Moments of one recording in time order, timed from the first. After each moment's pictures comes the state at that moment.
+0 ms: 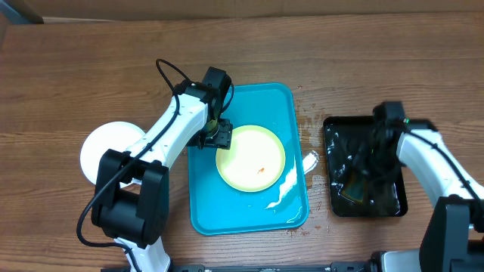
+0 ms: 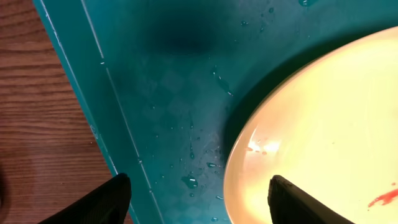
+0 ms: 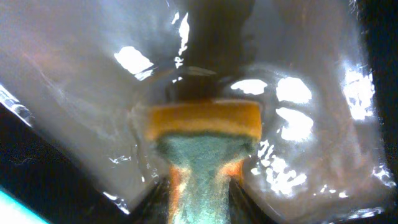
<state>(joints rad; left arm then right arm) -0.35 1.90 1.39 -1.05 -0.04 -0.28 -0.02 1.59 0.98 -1.00 -0.06 0.47</state>
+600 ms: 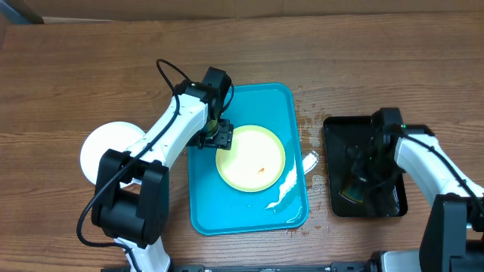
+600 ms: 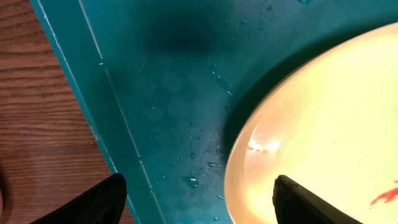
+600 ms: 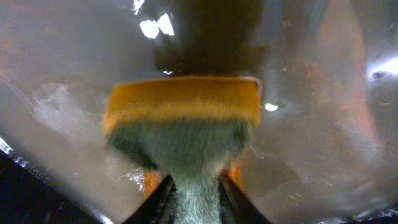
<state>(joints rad) -0.35 1.90 1.39 -1.05 -0.04 -0.26 -0.02 1.59 0.86 -0.94 -0.07 0.48</state>
